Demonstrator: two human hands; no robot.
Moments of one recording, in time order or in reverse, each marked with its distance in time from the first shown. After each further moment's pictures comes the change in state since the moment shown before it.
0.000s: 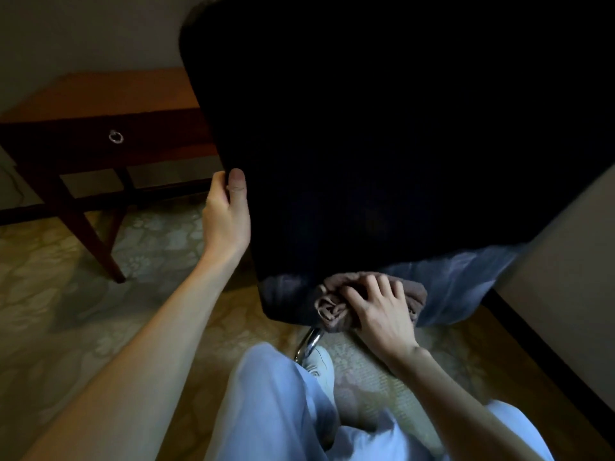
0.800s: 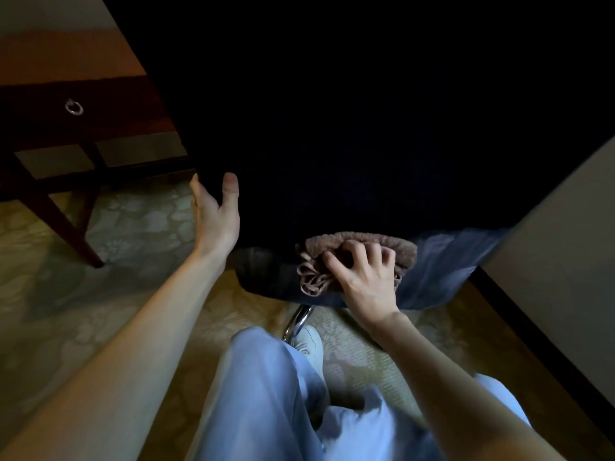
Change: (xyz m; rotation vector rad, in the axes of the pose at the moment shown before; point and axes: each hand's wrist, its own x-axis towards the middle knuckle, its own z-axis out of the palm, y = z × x) left_hand -0.012 -0.035 0.023 -0.058 -0.058 -0.235; right_hand 0.018 0.009 0.028 -0.070 0.273 -0.007
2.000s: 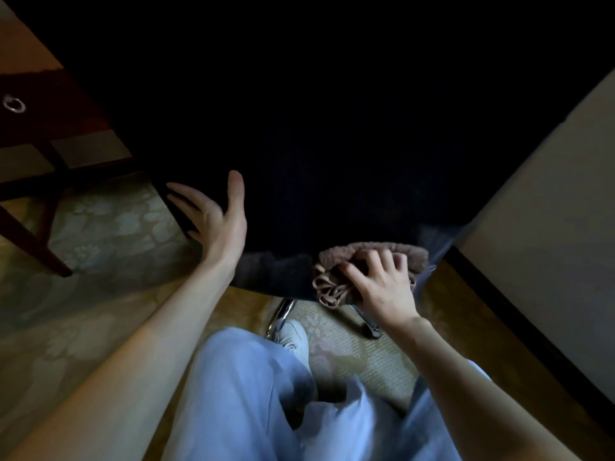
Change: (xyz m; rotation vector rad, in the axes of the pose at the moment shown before) left_hand -0.014 -0.013 0.069 0.064 0.115 -0.070; right_hand -0.051 0.063 -0.007 -0.004 -0.141 -0.029
